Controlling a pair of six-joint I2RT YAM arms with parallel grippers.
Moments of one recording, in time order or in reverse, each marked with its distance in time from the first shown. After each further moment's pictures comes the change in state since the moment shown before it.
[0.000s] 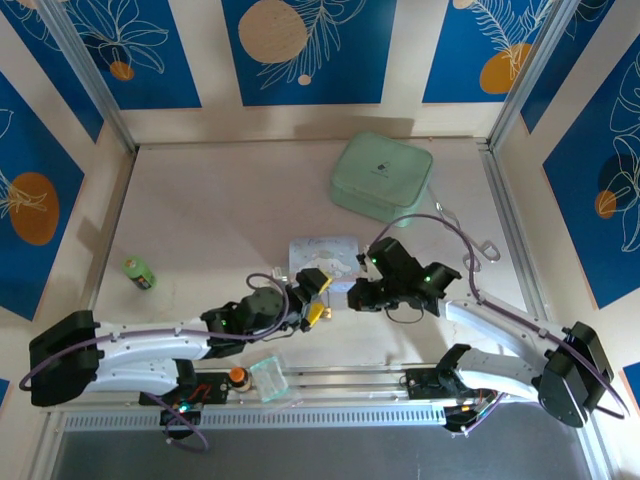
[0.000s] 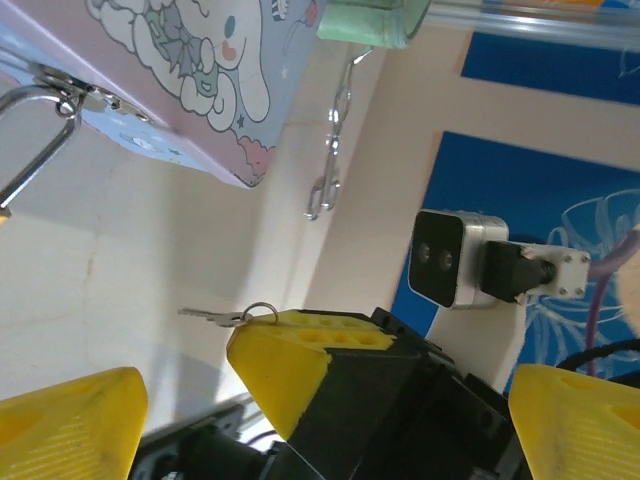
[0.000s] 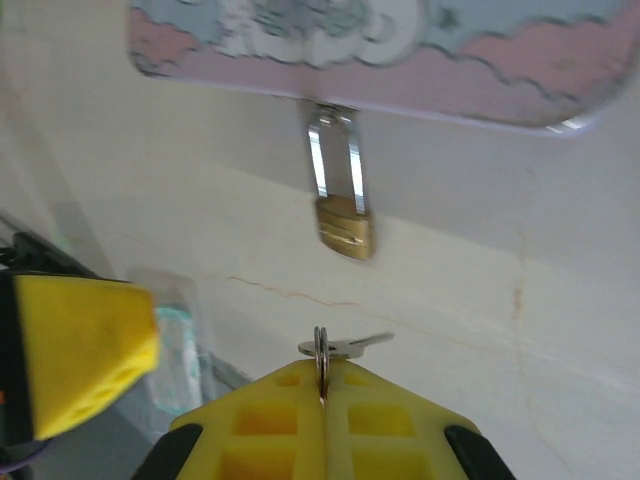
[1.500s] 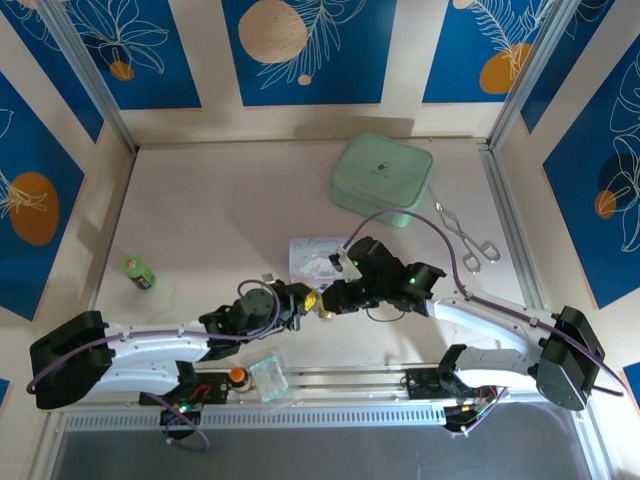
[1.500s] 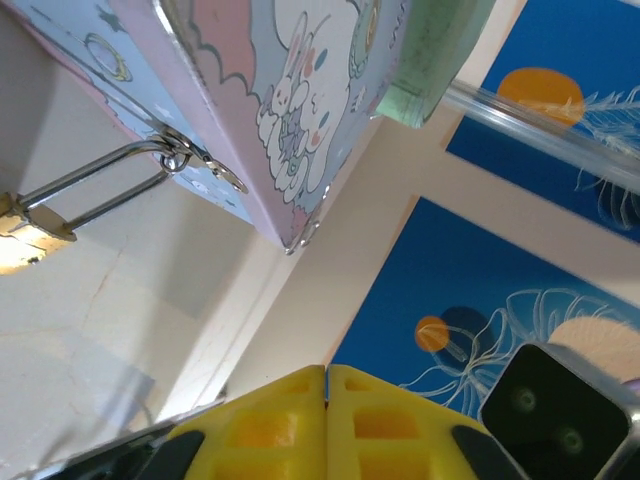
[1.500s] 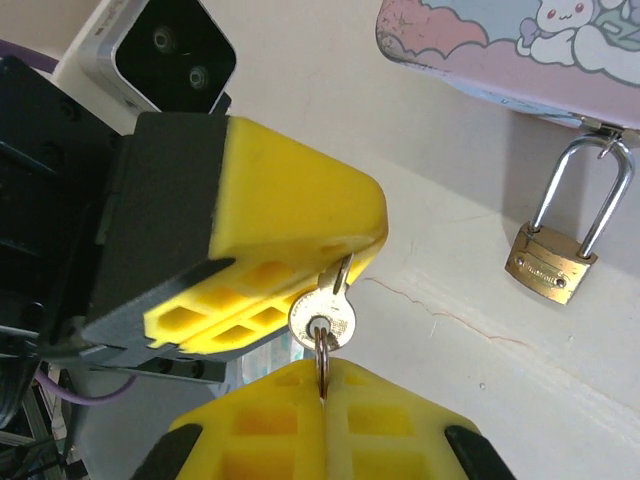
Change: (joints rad) left arm 0.078 0.020 -0.105 0.123 0.011 -0.198; right arm 0.124 0.060 0.049 0.154 -0.066 0.015
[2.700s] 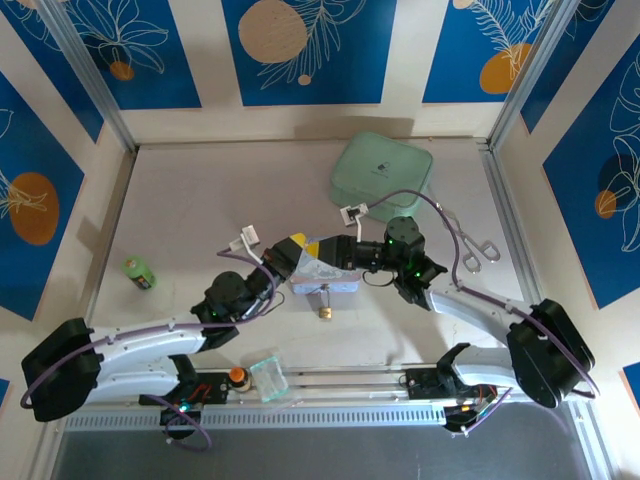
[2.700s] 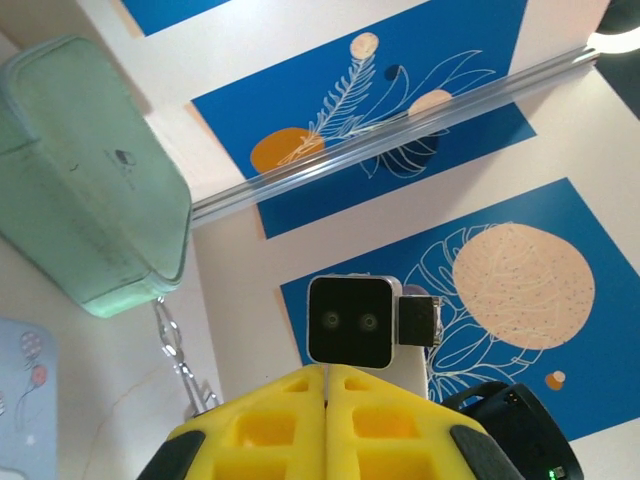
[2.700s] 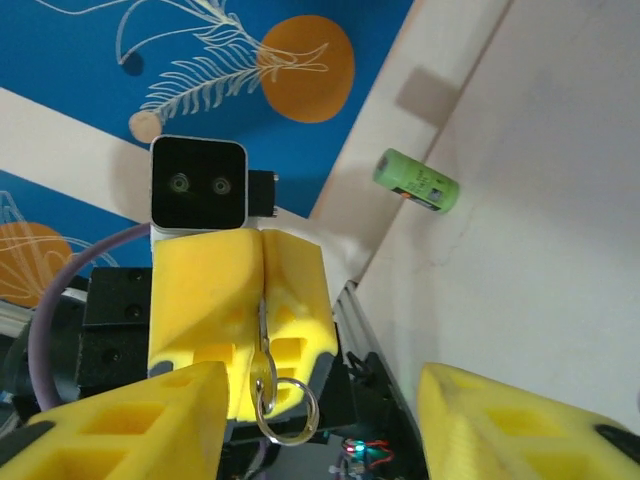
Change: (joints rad) left arm 0.110 -0.047 0.085 0.363 -0.117 0.848; right arm -0.246 0.088 -0.176 1.041 -0.362 0.317
